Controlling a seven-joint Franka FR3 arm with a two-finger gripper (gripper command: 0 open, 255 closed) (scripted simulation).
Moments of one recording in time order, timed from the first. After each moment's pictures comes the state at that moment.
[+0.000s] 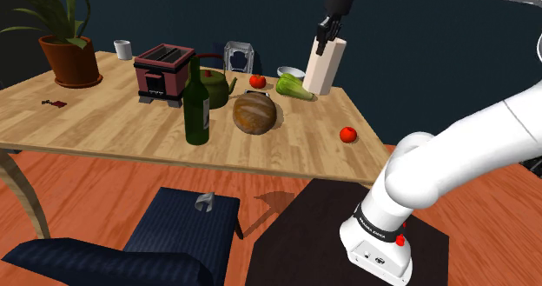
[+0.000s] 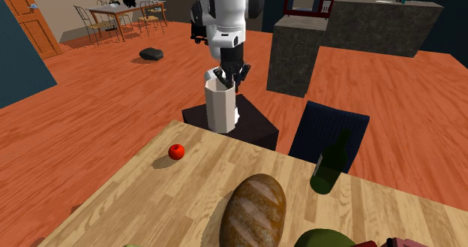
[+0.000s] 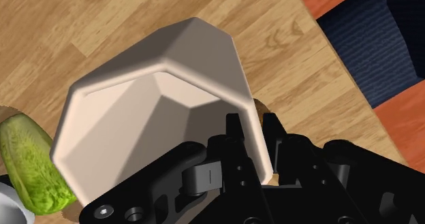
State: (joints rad) arm 0.00 -0.53 -0.27 -2.04 -0.13 1.62 -0.25
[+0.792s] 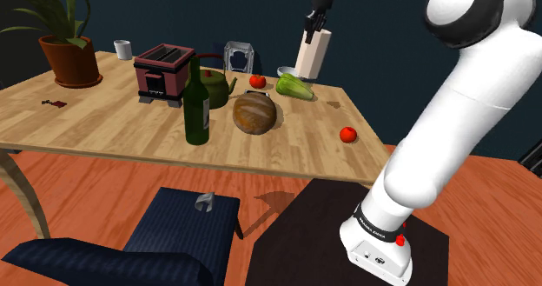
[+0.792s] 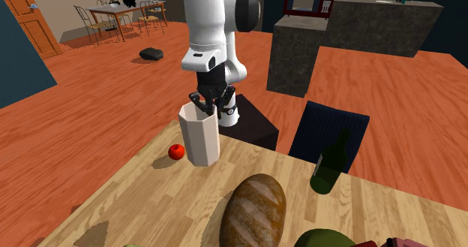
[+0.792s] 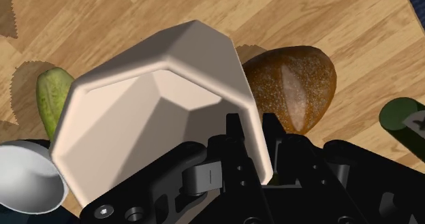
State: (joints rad) arm -0.02 -0.04 -0.47 -1.59 0.01 1.63 -0.50
